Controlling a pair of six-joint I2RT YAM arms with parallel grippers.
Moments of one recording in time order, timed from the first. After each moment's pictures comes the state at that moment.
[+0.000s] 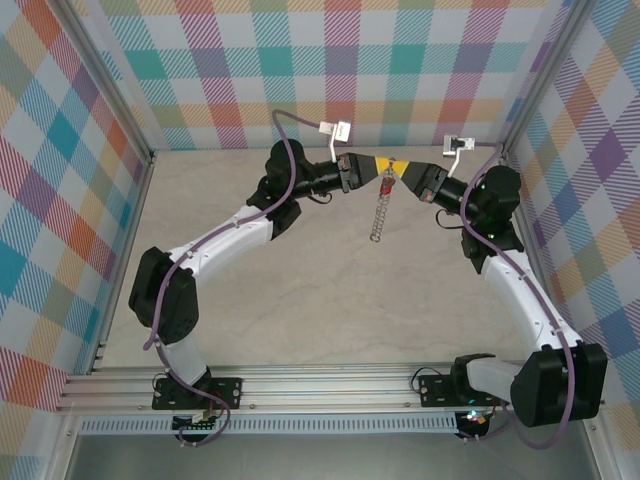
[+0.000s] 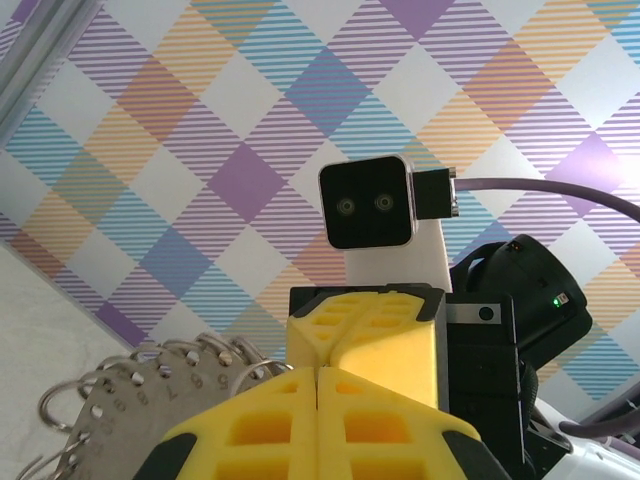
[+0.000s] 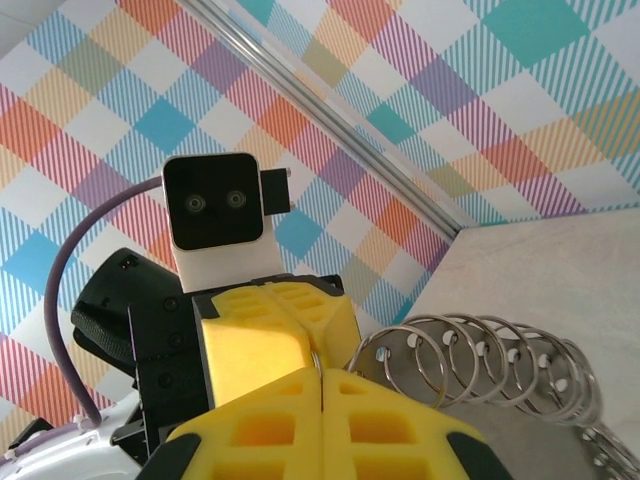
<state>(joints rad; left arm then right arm) -0.66 1.76 1.48 0.47 0.71 -0.87 0.14 1.18 0.96 0.38 -0.87 0.95</state>
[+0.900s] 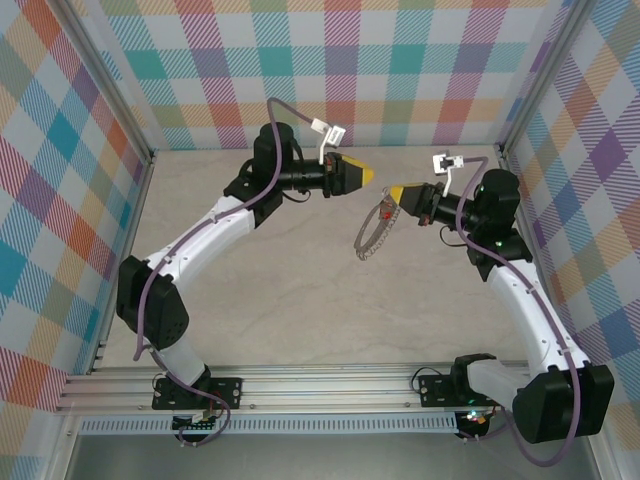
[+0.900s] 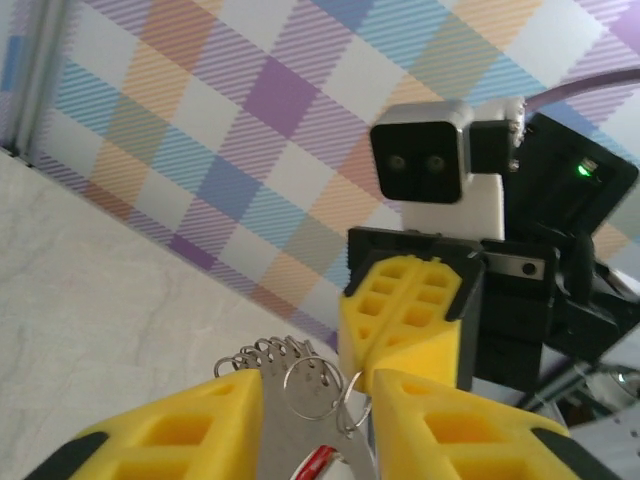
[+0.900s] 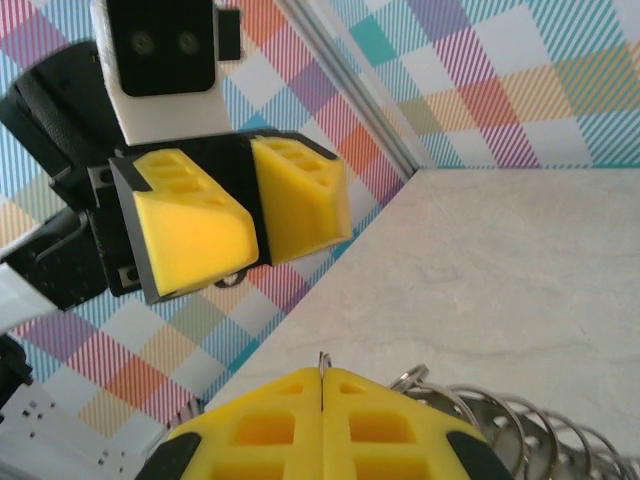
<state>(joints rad) -0.58 1.70 1.59 -0.01 0.88 -0.44 0.13 1.09 0.97 0.01 -0.96 0.52</state>
